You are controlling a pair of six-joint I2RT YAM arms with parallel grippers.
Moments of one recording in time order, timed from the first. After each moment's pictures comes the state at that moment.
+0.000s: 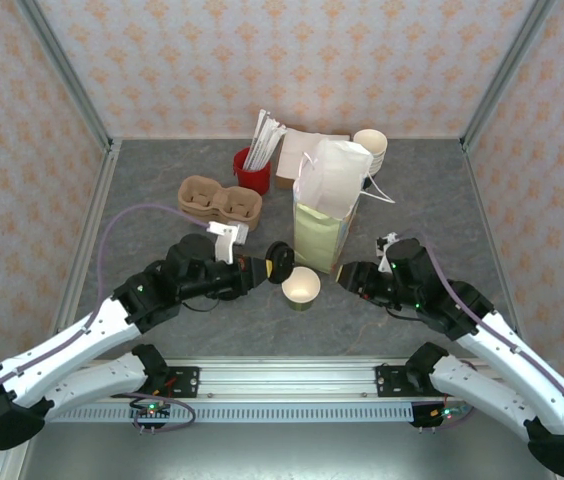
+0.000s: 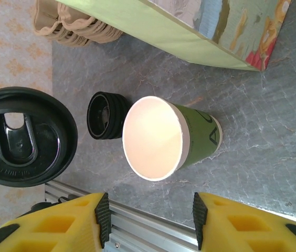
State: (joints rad) left arm -0.77 0.89 0.79 -0.37 0.19 -0.76; right arm 0.69 0.70 0.78 -0.76 -0.18 0.99
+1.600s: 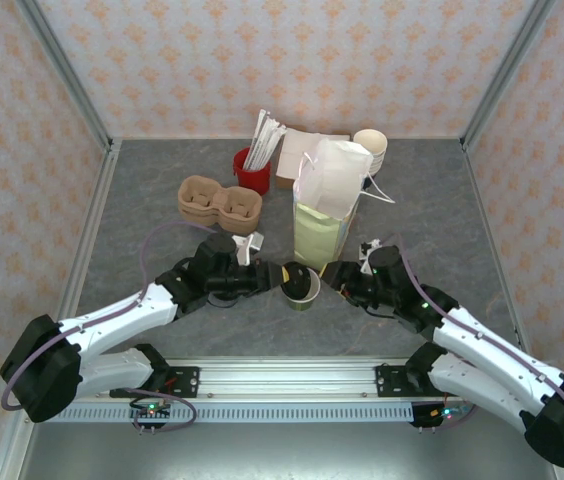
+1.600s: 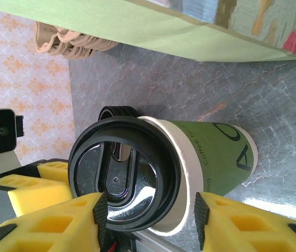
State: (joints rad) left arm -0.68 1.14 0.59 0.02 0.49 -1.04; right arm 0.69 0.79 0.52 -0.31 -0.24 1.17
